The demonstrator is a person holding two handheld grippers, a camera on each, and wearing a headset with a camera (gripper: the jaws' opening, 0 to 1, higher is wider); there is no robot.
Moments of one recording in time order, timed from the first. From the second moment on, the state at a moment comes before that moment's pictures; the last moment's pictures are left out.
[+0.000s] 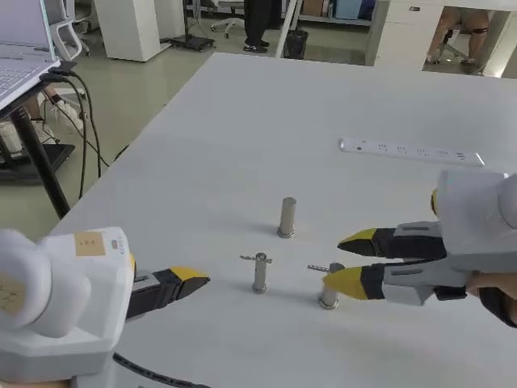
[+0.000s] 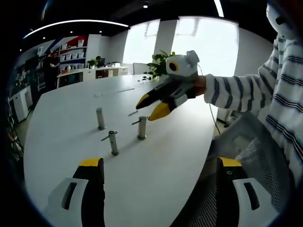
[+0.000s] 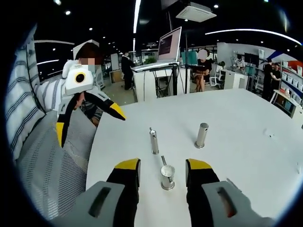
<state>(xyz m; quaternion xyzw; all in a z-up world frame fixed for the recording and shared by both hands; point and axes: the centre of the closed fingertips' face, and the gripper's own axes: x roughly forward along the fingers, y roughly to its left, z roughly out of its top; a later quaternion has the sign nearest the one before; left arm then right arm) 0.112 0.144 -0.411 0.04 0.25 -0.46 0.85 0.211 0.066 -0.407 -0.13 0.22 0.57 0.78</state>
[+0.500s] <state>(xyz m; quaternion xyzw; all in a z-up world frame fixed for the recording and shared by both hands) 0.116 0.149 -0.406 0.02 0.24 -0.45 0.86 0.188 0.053 -0.388 -0.03 0.23 0.51 0.83</state>
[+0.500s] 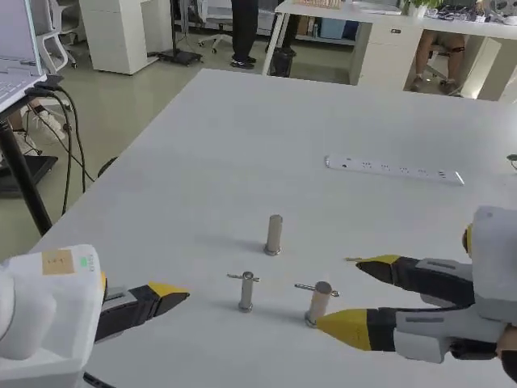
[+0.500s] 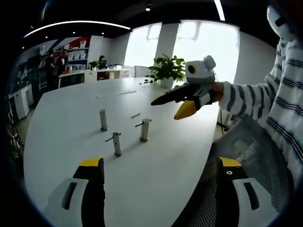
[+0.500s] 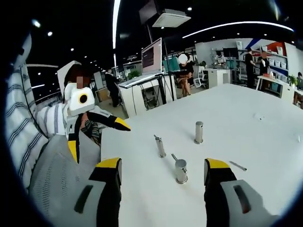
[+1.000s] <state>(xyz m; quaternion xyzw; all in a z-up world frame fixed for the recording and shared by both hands) 0.128 0.155 -0.396 -0.01 0.24 -0.46 0.86 0.166 0.042 -0.389 -0.04 0.26 0.48 0.84</state>
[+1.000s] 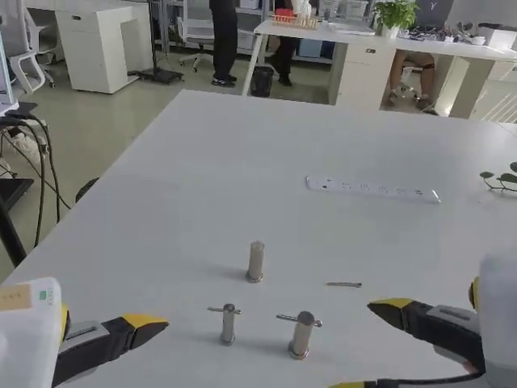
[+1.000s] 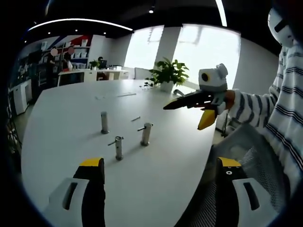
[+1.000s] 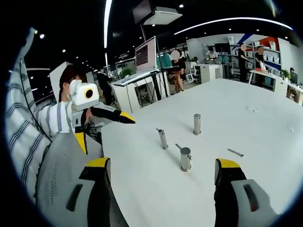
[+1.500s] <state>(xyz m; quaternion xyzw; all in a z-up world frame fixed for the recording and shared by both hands) 0.151 0.165 -0.388 0.00 0.22 -0.46 0.86 0.153 0.031 -0.397 -0.03 0.30 0.43 0.85</state>
